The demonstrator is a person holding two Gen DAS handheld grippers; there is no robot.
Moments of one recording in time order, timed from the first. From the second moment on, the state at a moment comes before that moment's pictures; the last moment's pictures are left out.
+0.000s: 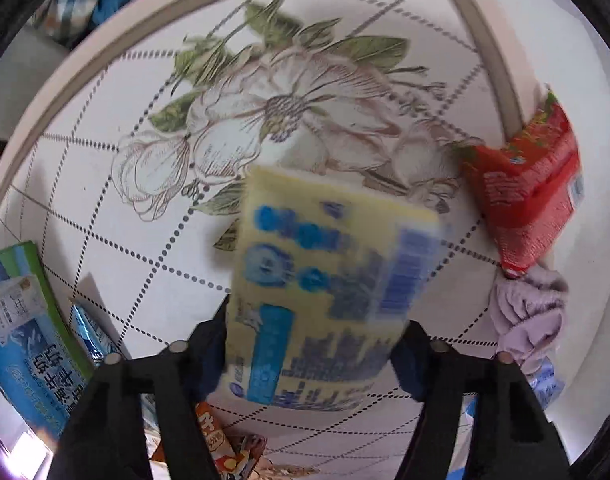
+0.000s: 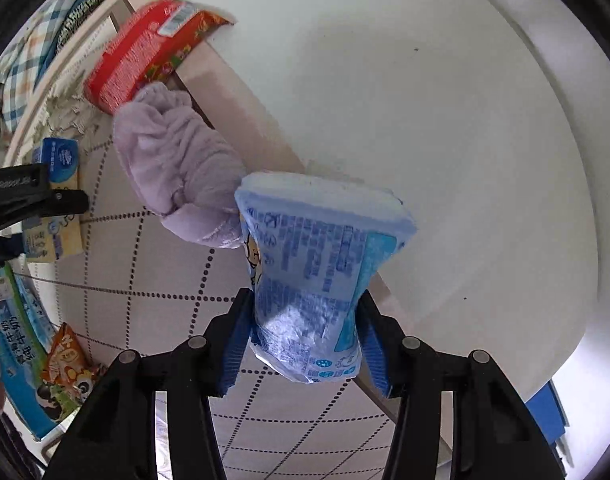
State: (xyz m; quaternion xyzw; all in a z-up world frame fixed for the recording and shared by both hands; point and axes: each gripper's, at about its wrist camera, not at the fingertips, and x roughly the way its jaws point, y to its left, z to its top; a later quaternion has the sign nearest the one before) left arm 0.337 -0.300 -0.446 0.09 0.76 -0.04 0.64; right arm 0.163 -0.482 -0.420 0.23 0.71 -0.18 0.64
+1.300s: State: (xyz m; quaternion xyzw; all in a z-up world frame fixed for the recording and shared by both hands) left arm 0.243 0.135 -0.215 -0.03 0.61 0.05 0.79; right arm 0.238 -0.063 -0.214 0.09 0.65 0.12 0.74
